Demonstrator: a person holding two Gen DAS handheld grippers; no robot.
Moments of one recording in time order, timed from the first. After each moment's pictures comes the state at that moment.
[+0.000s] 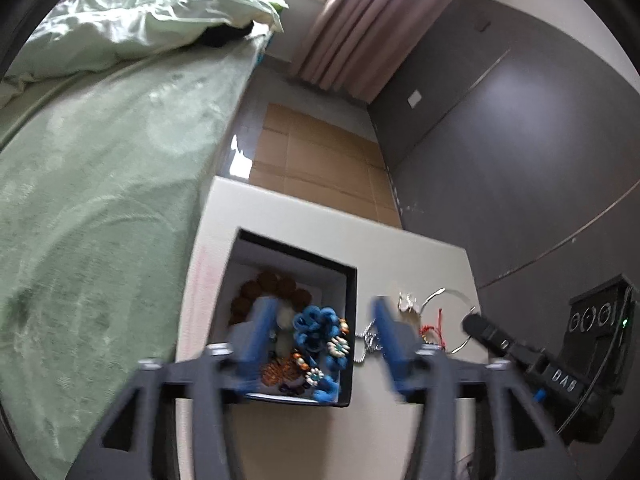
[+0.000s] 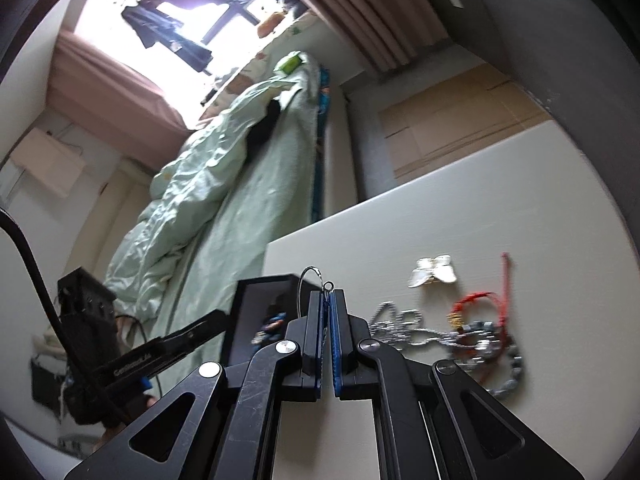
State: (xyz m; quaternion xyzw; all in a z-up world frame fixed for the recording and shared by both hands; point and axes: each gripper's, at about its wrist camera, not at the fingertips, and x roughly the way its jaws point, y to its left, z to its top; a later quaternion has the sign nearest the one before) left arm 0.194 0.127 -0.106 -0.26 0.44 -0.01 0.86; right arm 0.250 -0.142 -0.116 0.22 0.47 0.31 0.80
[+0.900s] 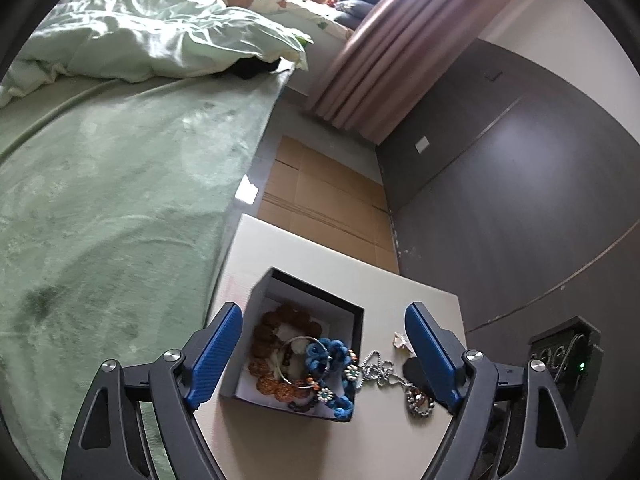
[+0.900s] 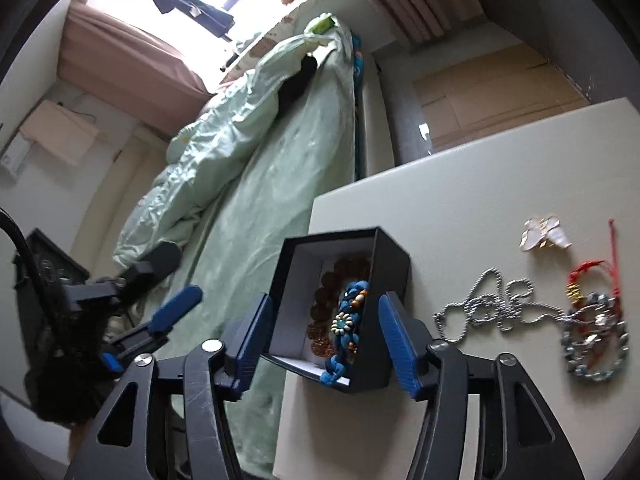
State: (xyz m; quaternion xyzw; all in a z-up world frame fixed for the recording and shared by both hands) left arm 0.176 0.151 -0.087 -0.30 0.39 0.01 0.87; right arm 0.237 -0.080 -0.128 0.20 0.49 0.33 0.78
